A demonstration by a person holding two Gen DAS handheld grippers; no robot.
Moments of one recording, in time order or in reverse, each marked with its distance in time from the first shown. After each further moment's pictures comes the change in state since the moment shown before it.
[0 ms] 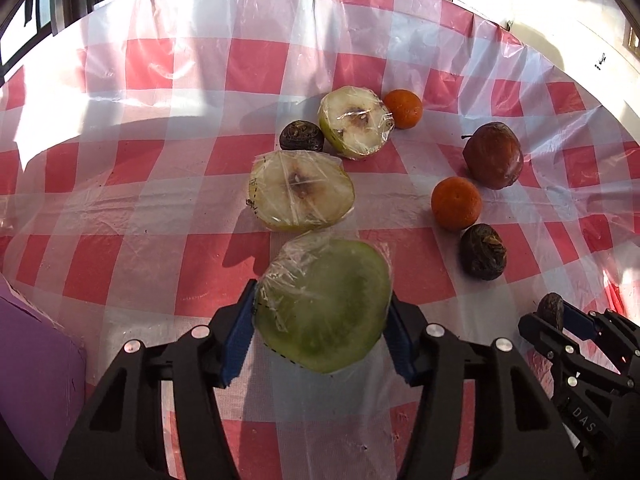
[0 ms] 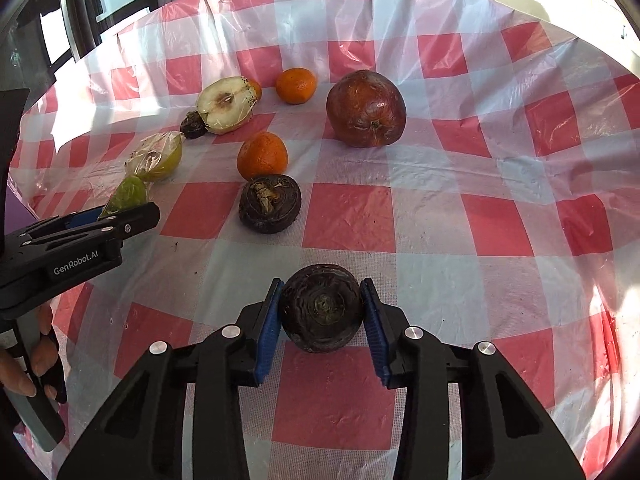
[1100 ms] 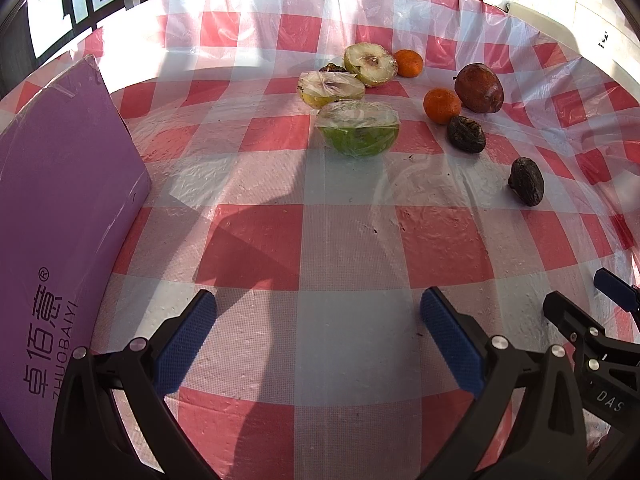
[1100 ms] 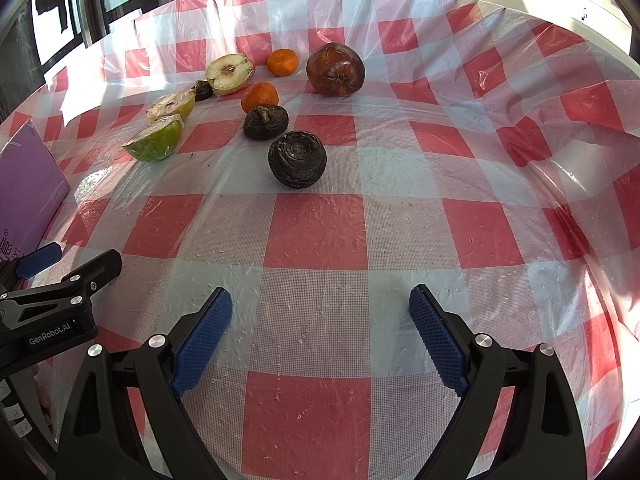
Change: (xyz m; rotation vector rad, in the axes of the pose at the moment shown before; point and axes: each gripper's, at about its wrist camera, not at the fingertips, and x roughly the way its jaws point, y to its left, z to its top) left arm -0.056 -0.011 -0.107 -0.022 0.001 0.139; right arm -0.049 0.001 -0.075 0.023 -0.025 -0.081
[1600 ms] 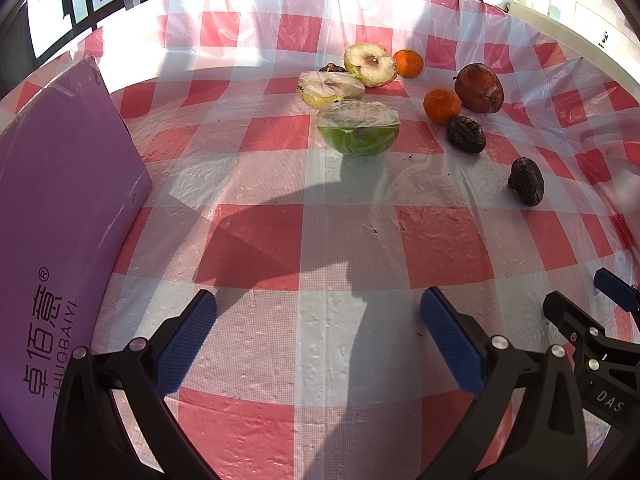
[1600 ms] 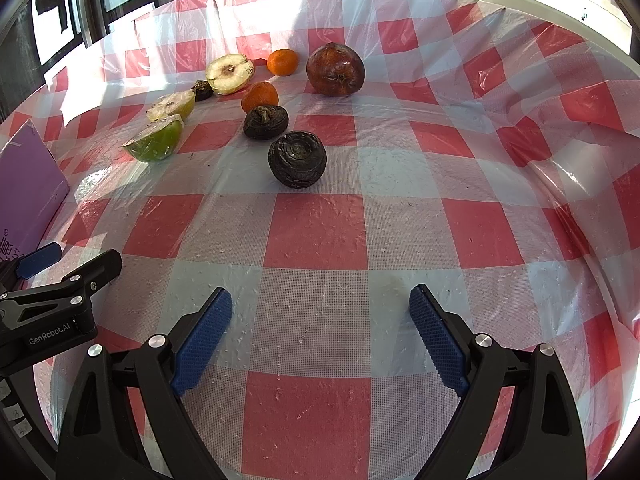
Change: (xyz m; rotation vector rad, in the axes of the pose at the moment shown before) left arm 0.000 0.000 0.000 0.000 0.000 0.000; right arm 0.001 -0.001 0.000 0.001 0.000 0.004
